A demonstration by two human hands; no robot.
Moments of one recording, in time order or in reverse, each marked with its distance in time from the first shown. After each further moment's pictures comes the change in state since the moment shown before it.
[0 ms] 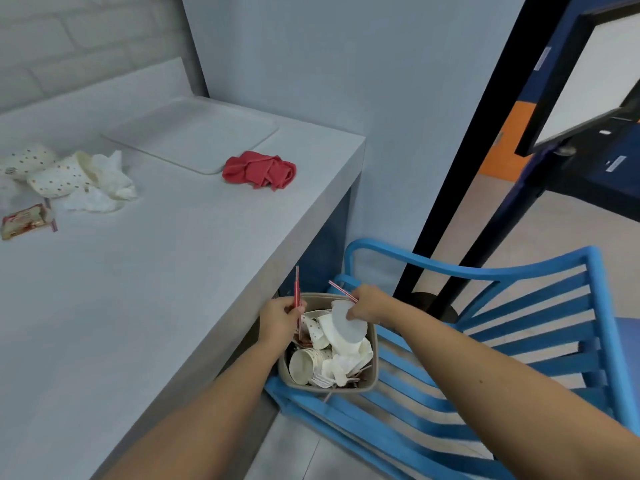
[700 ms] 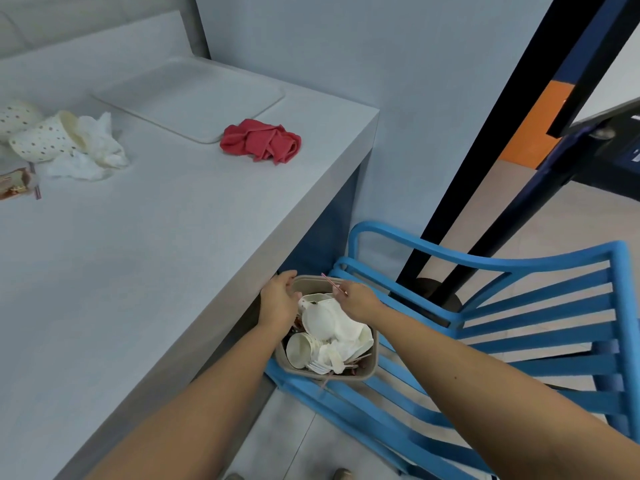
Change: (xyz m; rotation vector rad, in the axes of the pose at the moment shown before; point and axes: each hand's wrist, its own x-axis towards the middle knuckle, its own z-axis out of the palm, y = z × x) left_hand 0.016 -0.010 0.015 0.096 0.034 0.007; right_hand 0.036 0.010 0.042 0.079 0.083 -0.084
